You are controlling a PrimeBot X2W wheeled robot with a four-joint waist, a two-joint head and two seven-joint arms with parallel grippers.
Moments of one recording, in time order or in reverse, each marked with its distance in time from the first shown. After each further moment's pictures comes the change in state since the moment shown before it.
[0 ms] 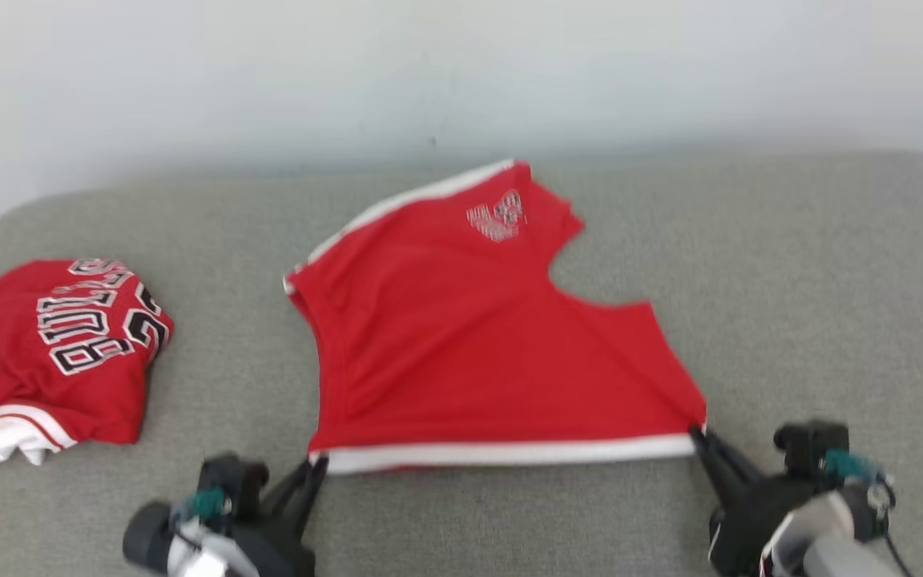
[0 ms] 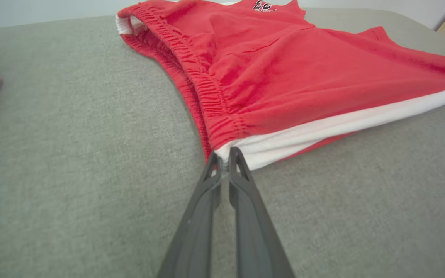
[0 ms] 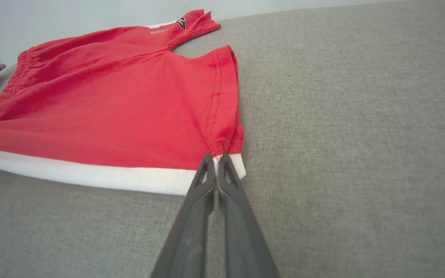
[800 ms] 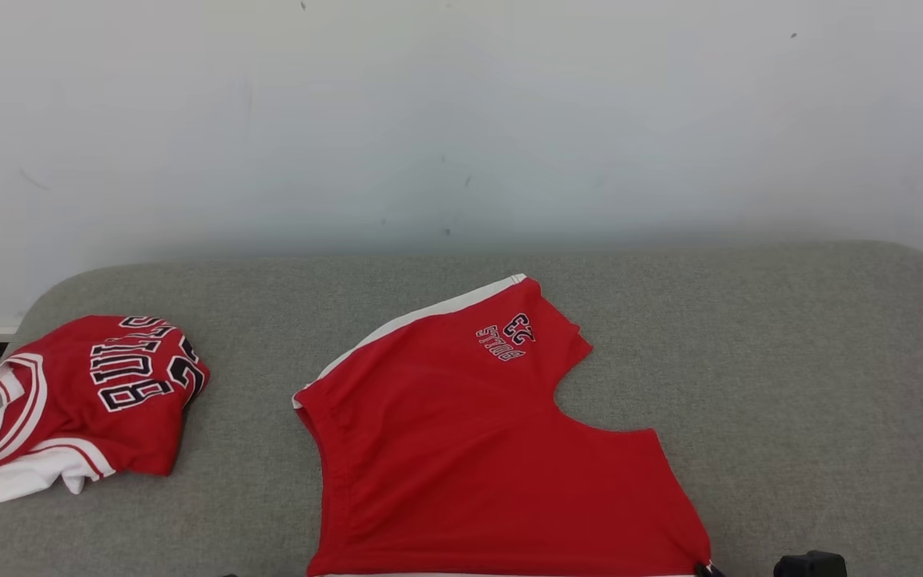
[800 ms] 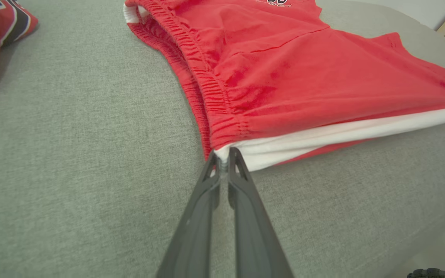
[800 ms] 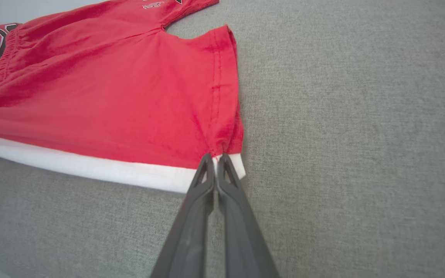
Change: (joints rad) left arm 0.248 0.049 -0.018 -0.134 -0.017 0.085 0.000; right arm 0.298 -0.028 0.018 -0.143 0.002 -0.052 0.018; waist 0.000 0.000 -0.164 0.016
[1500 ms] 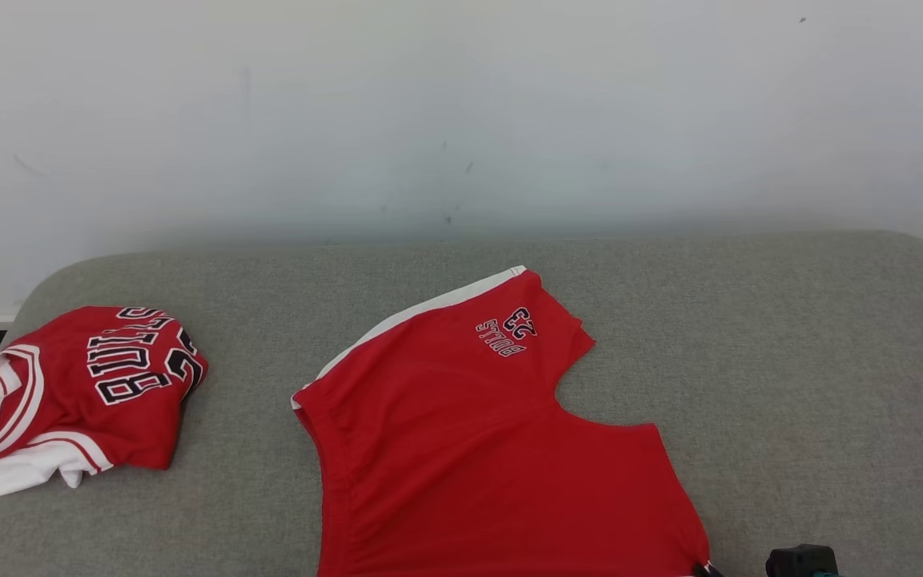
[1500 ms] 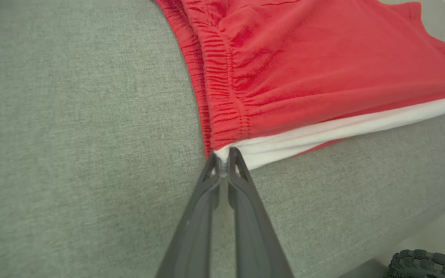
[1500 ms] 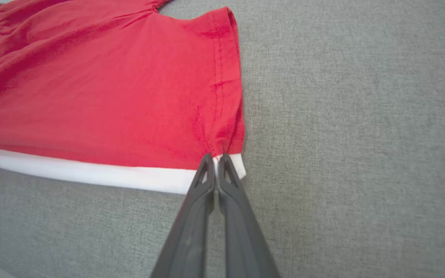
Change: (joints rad) left arm 0.016 -0.005 -0.007 0.003 -0.037 0.006 0.072; right arm 0.001 -0.002 0.011 -0.049 -0.002 -0.055 0.072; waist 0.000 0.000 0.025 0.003
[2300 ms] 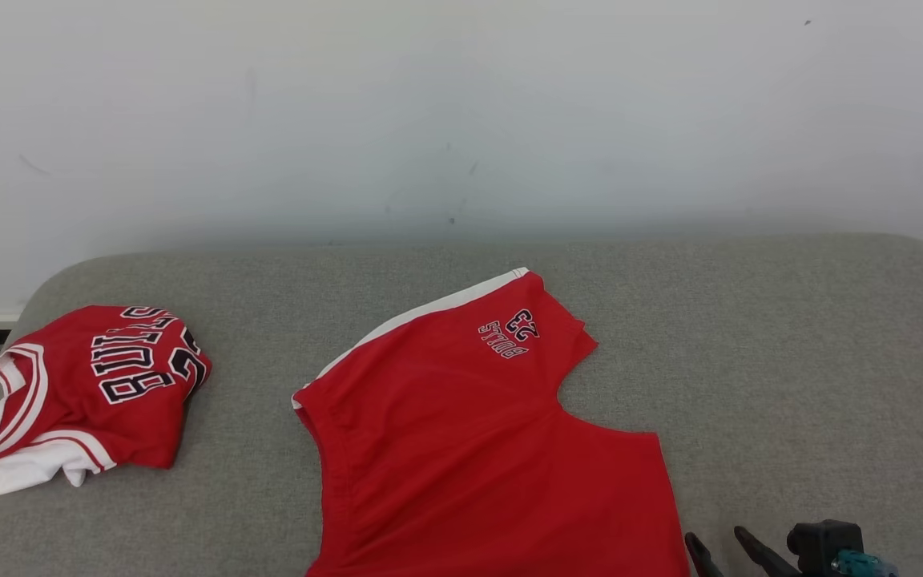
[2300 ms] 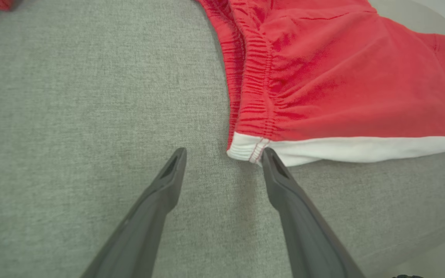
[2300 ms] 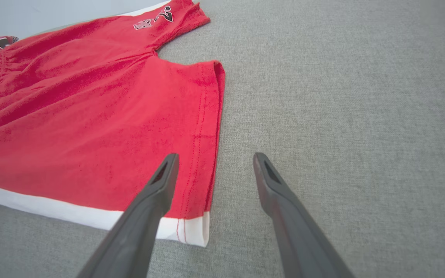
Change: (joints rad) left arm 0.036 -0.002 0.059 -0.014 -0.048 0.019 -0.009; right arm 0.019 -0.030 -0.038 -0.107 0.021 -0.034 0.036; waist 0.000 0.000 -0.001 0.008
